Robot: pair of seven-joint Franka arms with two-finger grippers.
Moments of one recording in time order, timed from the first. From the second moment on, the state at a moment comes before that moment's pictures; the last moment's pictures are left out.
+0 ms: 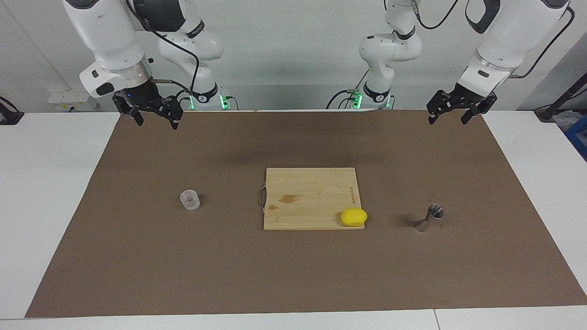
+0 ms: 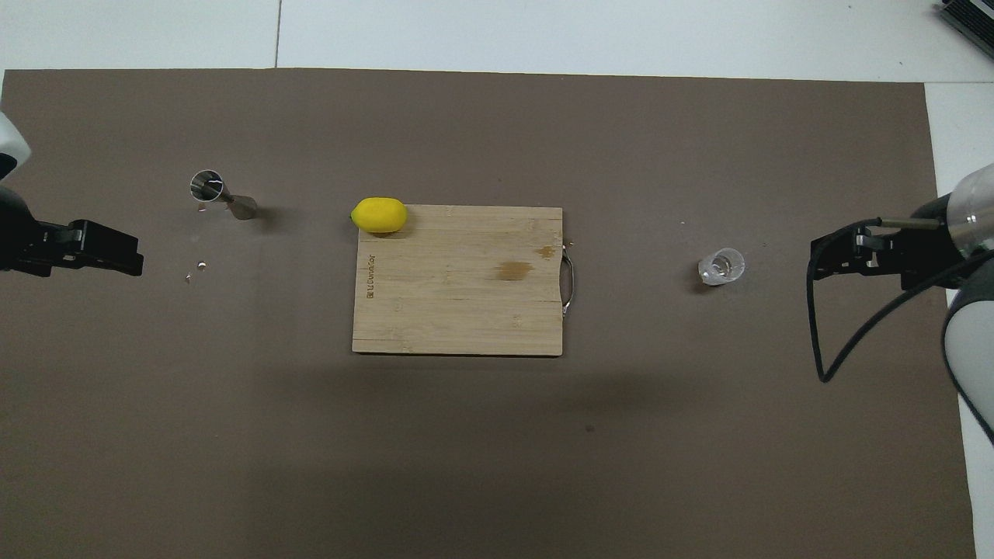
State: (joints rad) left arm -0.04 -0.02 -0.03 -1.59 -0.03 1.52 -0.02; right arm 0.03 -0.03 0.04 -1.64 -0.03 1.55 0.21
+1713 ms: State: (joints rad) left arm 0.07 -0.04 -0.02 -1.81 -0.33 1.72 -0.35; right arm 0.03 -0.03 0.04 -1.64 -0.03 1.55 0.21
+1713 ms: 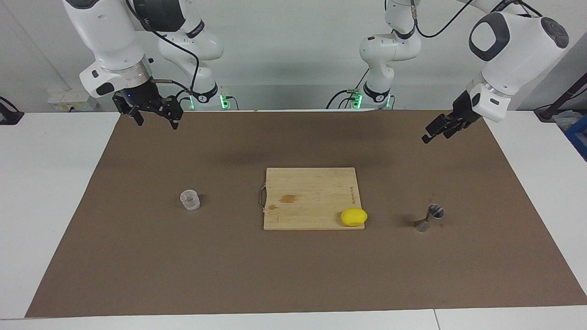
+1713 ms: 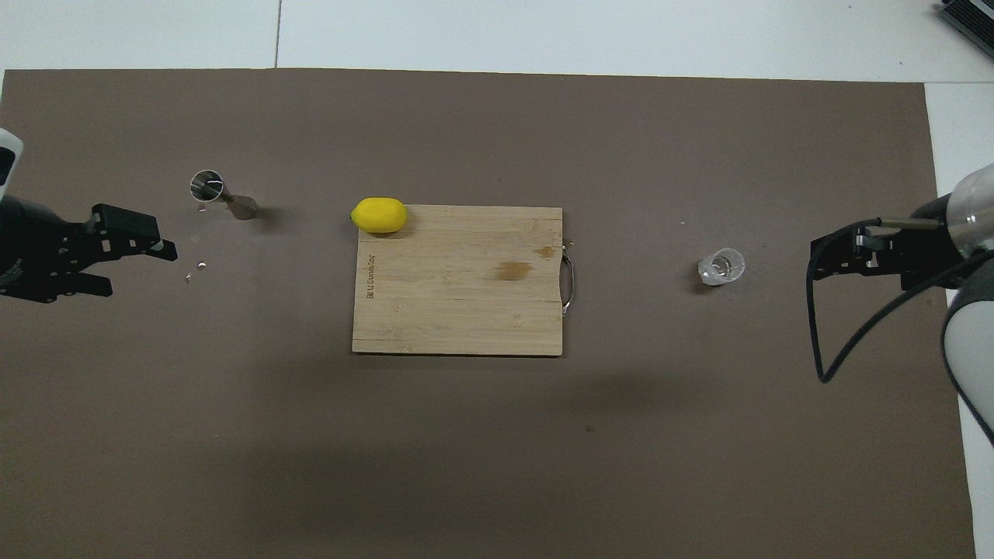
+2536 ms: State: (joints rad) left arm 0.20 0.05 -0.02 -2.02 -0.88 2.15 -1.24; right arm 0.03 -0.03 0.04 -1.64 -0.03 1.55 0.21
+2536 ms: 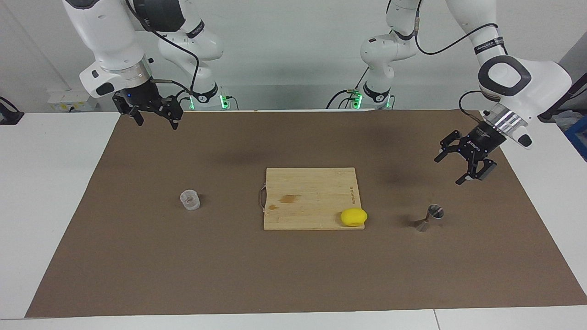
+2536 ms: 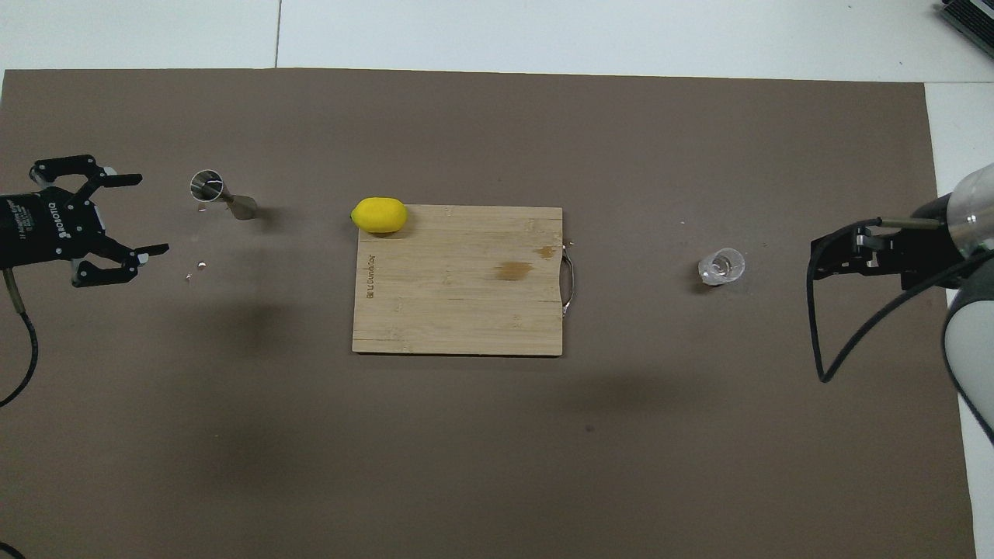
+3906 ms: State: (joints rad) left arm 0.36 0.31 -0.16 -1.99 -1.29 2.17 -1.10; right arm 0.03 -0.03 0.04 -1.64 -0.03 1.55 0.21
